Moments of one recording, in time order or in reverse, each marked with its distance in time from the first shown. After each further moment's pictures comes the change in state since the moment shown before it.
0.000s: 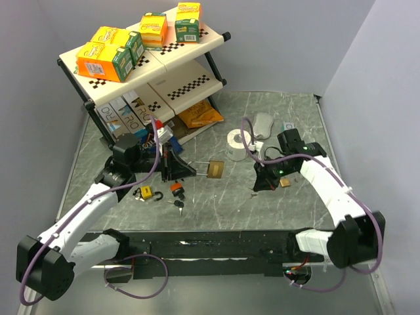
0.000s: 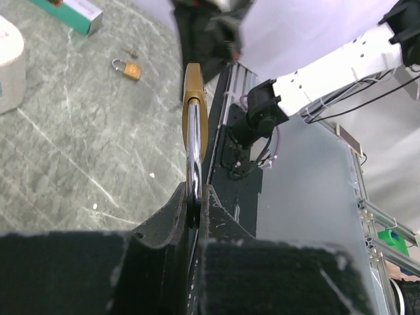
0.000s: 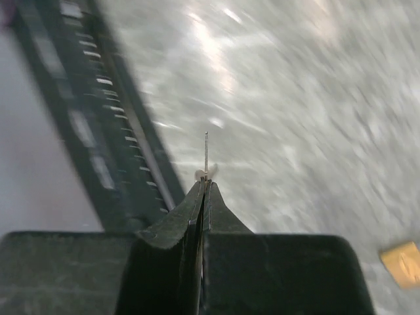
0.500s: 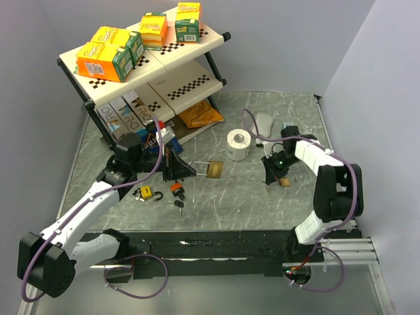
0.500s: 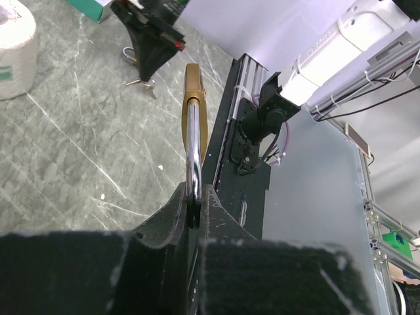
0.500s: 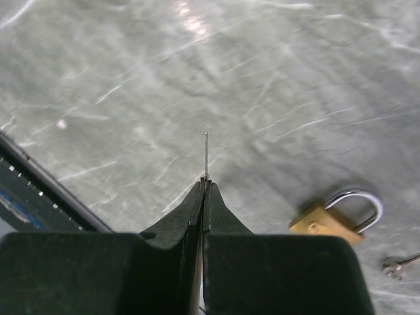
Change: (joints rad) left arm 0.000 0.029 -0.001 -0.040 -0.025 0.037; right arm -0.180 0.384 0.002 0.209 0.285 0.074
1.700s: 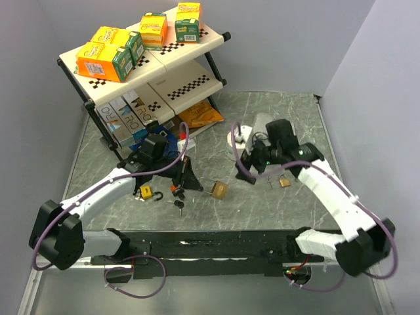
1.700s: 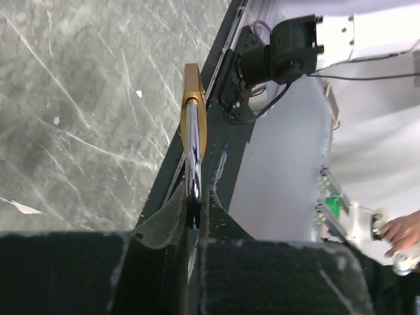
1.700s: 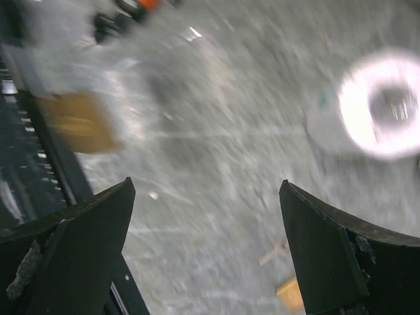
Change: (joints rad) left arm -0.108 0.212 0.072 -0.278 -0.040 0.036; right arm 0.334 -0.384 0.105 0.101 -0.050 0.079
